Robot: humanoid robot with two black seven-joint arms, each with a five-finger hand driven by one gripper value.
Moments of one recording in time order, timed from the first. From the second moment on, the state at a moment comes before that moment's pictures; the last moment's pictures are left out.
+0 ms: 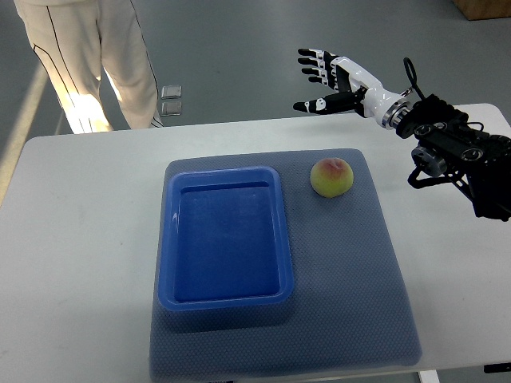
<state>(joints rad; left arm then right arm) -0.01 0.00 0.02 -0.15 0.00 0.01 0.08 1.05 -0.25 0.27 0.56 -0.56 0.18 0.48</state>
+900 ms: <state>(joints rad) -0.01 0.00 0.02 -0.15 0.00 0.01 0.08 1.33 -0.38 -0.11 0.78 -1.49 0.27 0.49</state>
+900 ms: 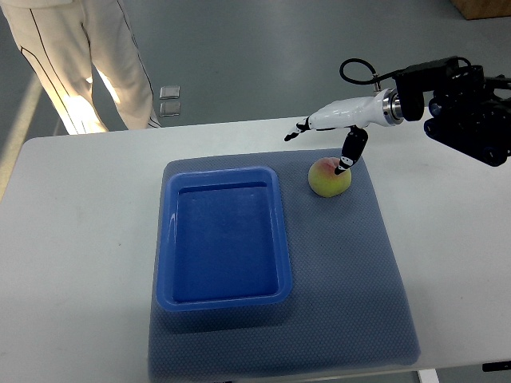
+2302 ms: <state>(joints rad) -0.01 0.00 0.02 -0.15 0.00 0.01 0.08 1.17 -0.32 -0.10 0.72 -1.52 0.12 0.46</state>
